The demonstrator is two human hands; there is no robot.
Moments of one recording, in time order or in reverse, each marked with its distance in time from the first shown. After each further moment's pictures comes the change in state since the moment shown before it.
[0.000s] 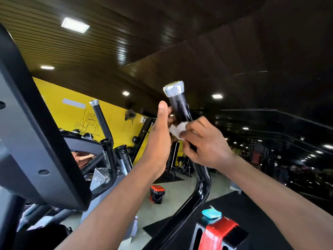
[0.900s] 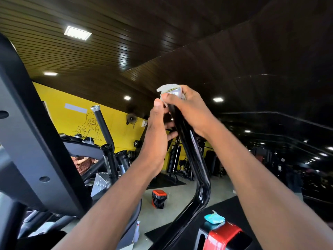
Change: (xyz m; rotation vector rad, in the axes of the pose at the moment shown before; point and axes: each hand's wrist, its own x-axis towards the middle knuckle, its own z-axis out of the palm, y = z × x) left_hand 0.012 0.009 -0.001 -0.001 0.040 0.109; right_hand 0.099 -0.001 -0.013 1.123 -0.023 0.960
